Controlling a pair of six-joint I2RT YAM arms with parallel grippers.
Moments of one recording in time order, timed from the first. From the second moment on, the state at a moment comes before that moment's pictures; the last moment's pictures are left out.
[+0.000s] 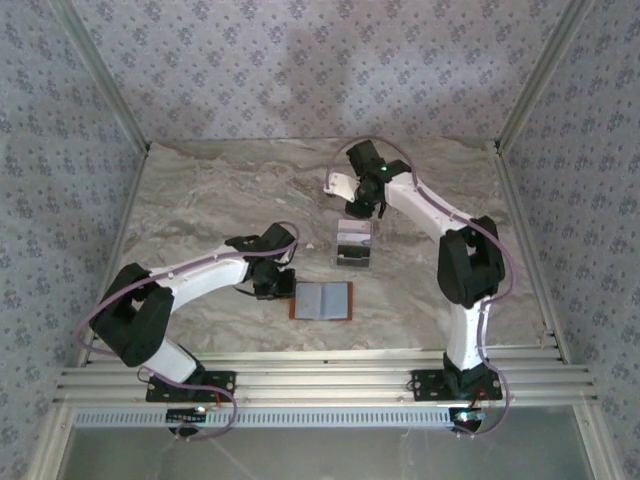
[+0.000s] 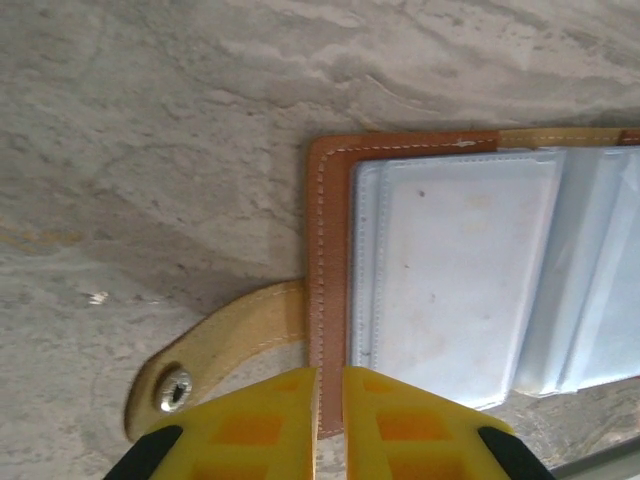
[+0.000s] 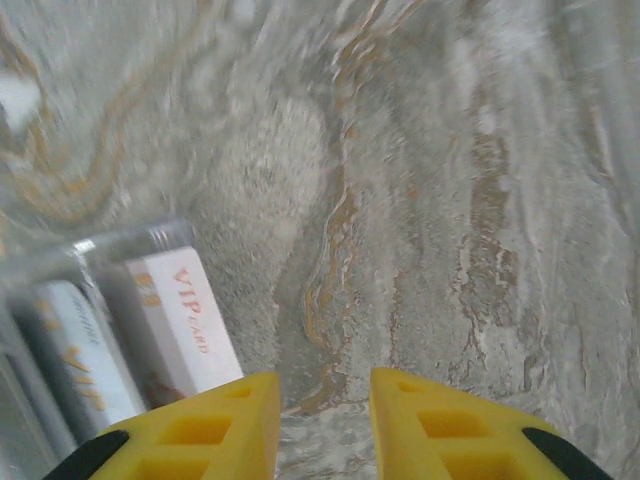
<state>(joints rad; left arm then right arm) -0.70 1.53 0.91 -0.68 0.20 -0.68 0.49 1.92 1.65 -0.78 0.00 -0.74</state>
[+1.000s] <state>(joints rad) -0.62 1.62 0.87 -0.65 0.29 -0.62 0.82 1.63 1.07 -0.45 -0.29 0.66</state>
